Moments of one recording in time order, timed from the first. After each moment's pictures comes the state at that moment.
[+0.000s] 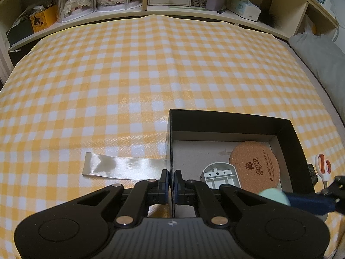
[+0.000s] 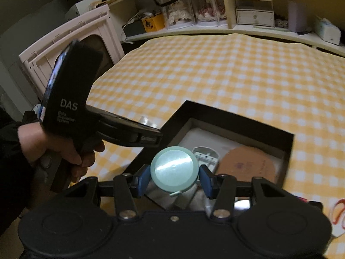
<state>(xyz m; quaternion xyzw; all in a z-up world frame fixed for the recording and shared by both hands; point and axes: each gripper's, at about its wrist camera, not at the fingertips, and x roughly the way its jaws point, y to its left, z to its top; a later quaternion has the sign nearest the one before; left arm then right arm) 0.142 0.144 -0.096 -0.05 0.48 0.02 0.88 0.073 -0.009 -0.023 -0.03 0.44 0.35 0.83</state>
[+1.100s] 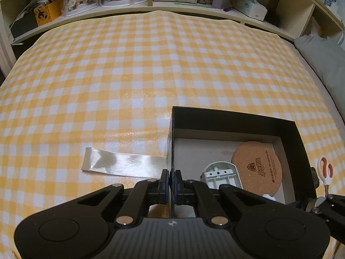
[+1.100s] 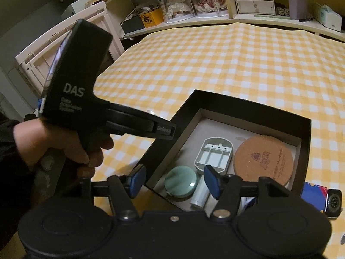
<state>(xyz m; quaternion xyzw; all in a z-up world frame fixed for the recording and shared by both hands) 0.146 0.142 -0.102 -0.06 0.49 0.03 0.87 0.071 0.005 -0.035 -0.01 0.45 0.35 0.82</state>
